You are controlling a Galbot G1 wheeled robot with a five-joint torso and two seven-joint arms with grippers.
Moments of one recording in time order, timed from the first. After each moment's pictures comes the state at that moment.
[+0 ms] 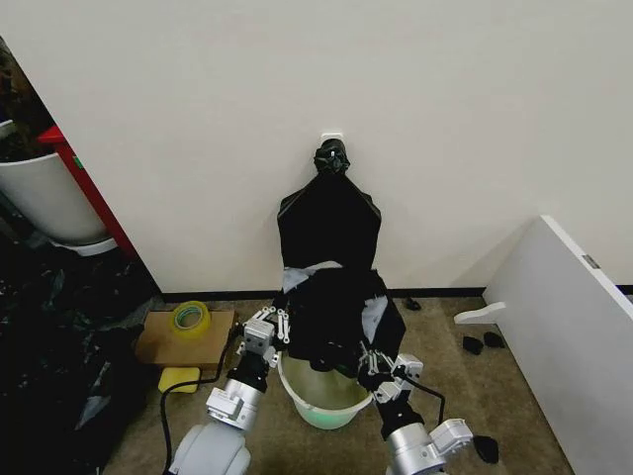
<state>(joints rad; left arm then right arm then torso) 1.48 -1.24 -0.18 -2.05 -0.04 -0.23 -0.09 -1.54 1.05 -0.05 2.17 0.72 0.29 0.46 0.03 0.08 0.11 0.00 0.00</state>
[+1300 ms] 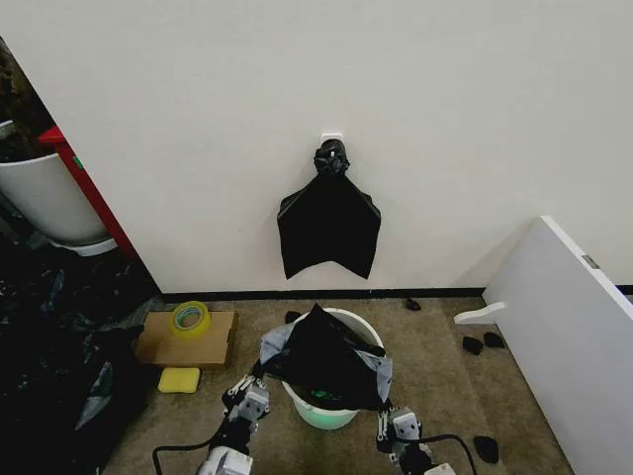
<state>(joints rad) 1.71 -1.12 -0.17 -2.00 0.34 0.01 -0.38 -1.67 0.88 -0.05 2.03 0.09 0.04 0.47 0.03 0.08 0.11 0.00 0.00</state>
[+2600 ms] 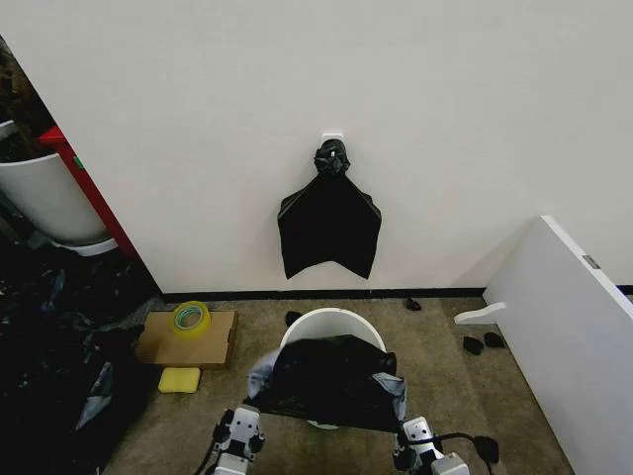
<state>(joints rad) 1.70 -1.02 0.00 -2.13 -0.13 0.38 -0.60 -1.67 0.80 -0.03 2.19 0.39 -0.33 0.61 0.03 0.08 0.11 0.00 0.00</state>
